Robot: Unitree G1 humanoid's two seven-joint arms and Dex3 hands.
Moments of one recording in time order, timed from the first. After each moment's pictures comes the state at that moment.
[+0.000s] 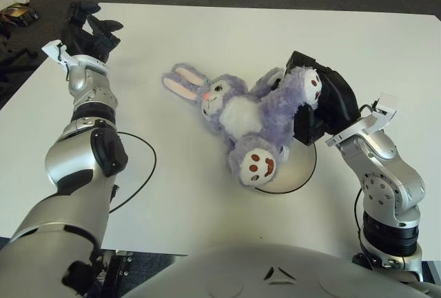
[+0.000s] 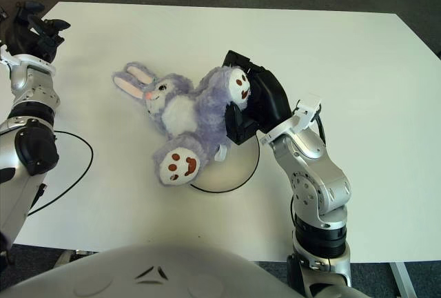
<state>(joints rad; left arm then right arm) -0.94 0.42 0.52 1.23 -0.36 -0.49 -0.29 -0.13 -0.18 -0.08 -0.69 0.61 0.65 0.19</state>
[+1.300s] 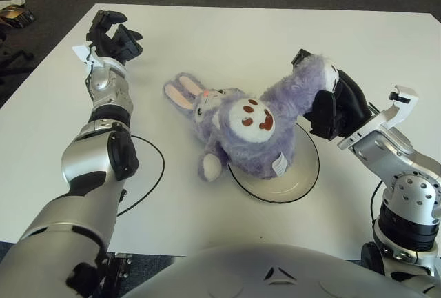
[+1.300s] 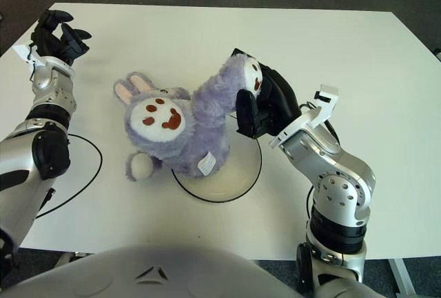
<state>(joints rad) -0.92 0.34 0.43 1.23 -0.26 -0.49 -0.16 -0.19 -0.26 -0.22 -0.70 1.10 0.83 -0.04</state>
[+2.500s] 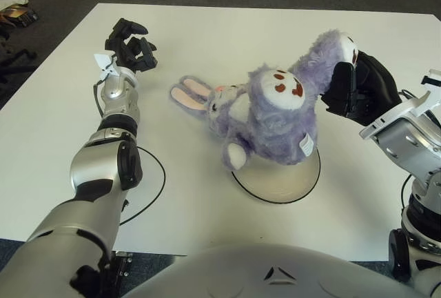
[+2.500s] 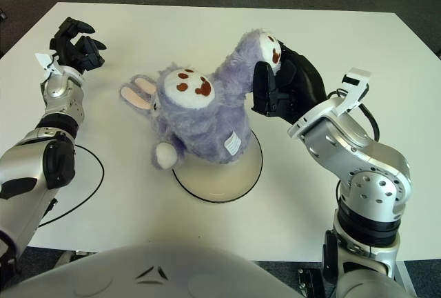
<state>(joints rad) -0.86 0.31 0.35 1.22 -0.17 -0.59 -0.16 -0.25 -0.47 -0.28 -0.72 1.39 0.82 -0.41</state>
